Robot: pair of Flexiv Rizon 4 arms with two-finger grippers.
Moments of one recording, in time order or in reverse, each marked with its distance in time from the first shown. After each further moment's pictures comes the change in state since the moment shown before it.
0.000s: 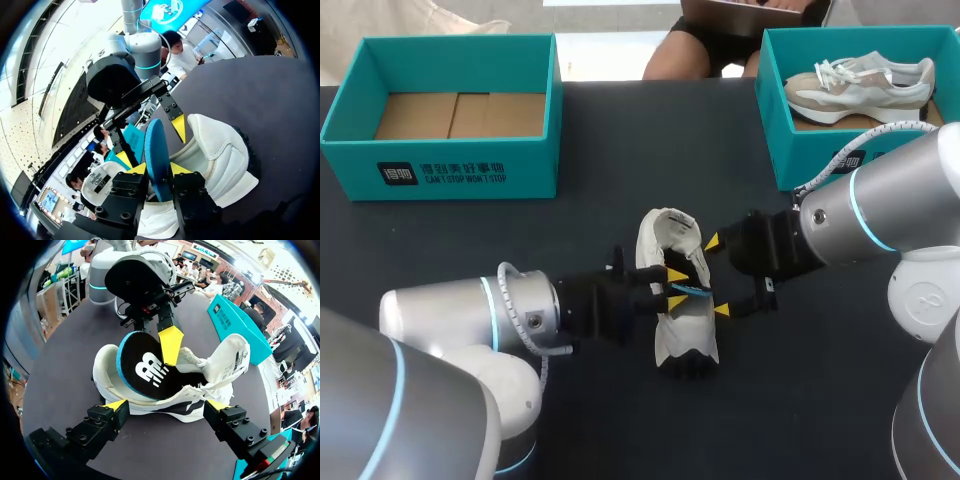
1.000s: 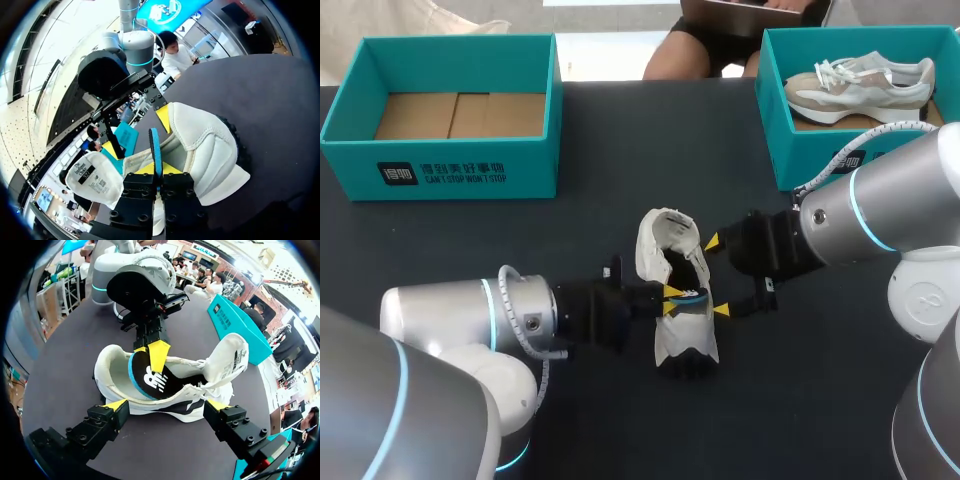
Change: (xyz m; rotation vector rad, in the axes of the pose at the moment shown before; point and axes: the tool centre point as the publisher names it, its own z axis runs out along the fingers) left arm 0.021 0.019 0.001 -0.012 0.054 -0.023; right arm 0.000 0.000 0.000 0.000 0.000 0.000
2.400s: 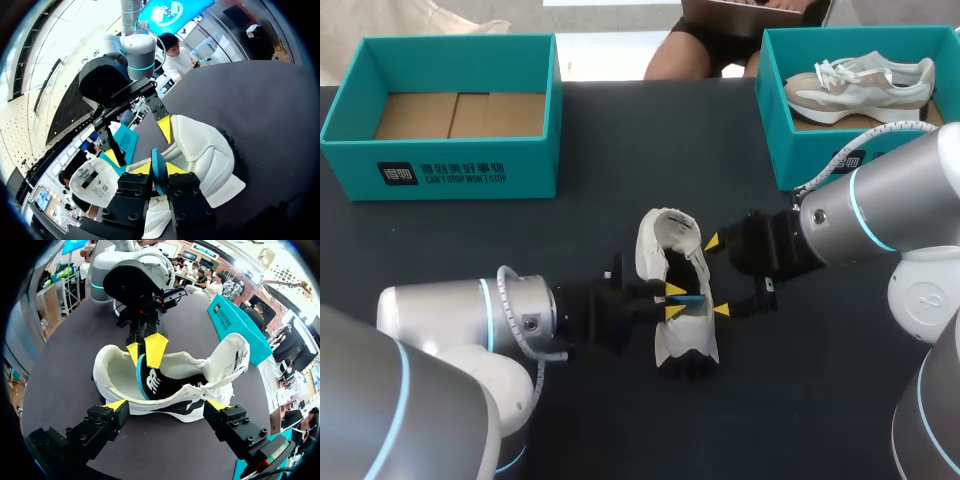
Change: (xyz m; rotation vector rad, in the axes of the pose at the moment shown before) left arm -0.003 -0.021 -0.004 0.035 0.001 -0.014; right arm 0.000 0.000 0.000 0.000 0.000 0.000
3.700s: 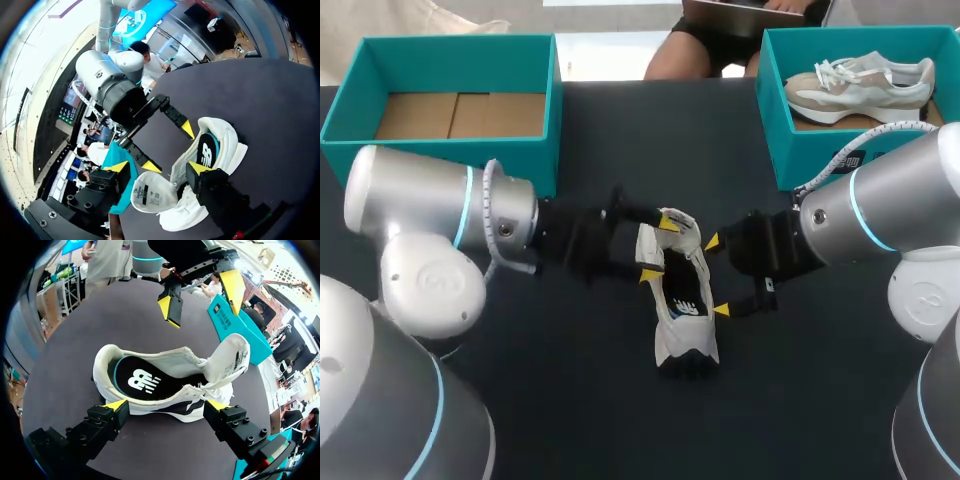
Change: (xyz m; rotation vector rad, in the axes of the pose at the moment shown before) left arm -0.077 -0.016 -0.029 0.048 0.258 0.271; right arm 0.000 0.000 0.000 0.000 0.000 0.000
